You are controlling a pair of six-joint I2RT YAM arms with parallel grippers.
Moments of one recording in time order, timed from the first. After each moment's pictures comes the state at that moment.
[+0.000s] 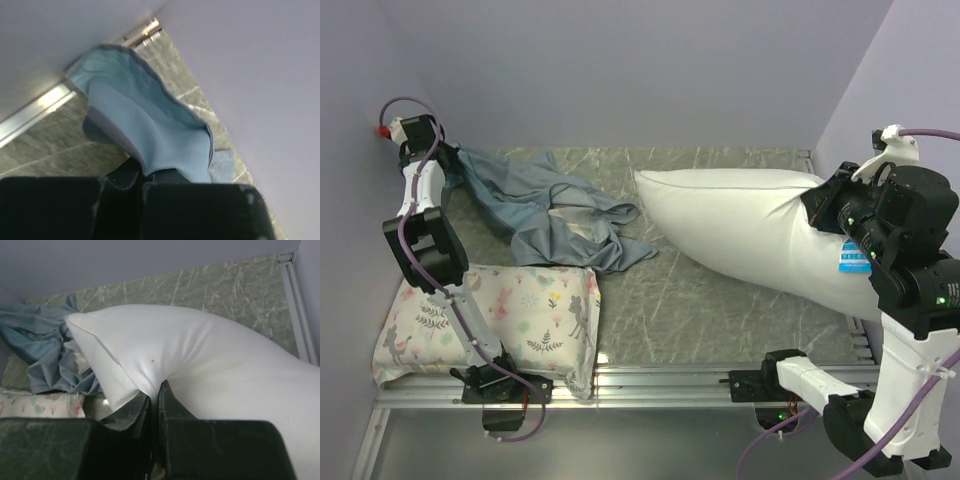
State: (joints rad) left arm 0.37 2.09 1.87 -0.35 -0.10 -0.72; right arm 0.11 1.03 1.93 -1.21 0.00 0.29
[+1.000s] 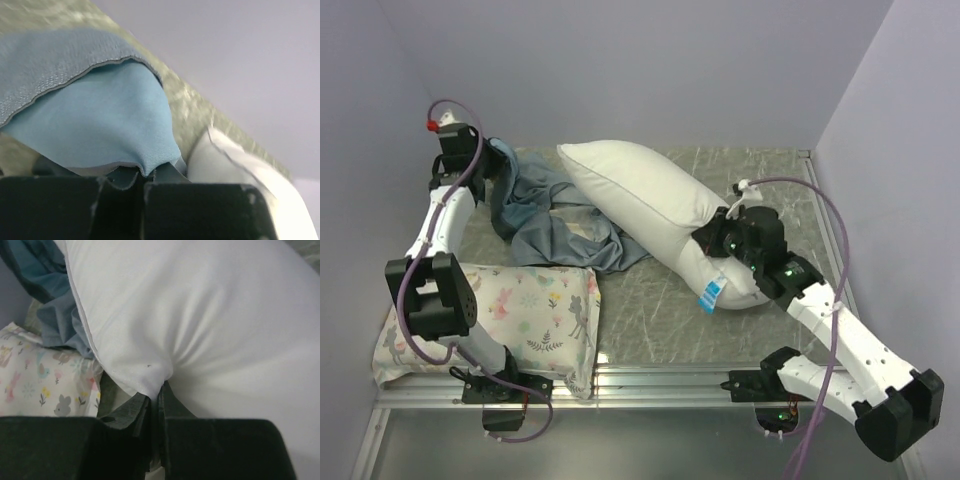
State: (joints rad) left arm 0.17 1.66 1.44 -0.20 0.10 -0.69; right arm 0.48 0.96 0.88 -0.34 -0.02 0.50
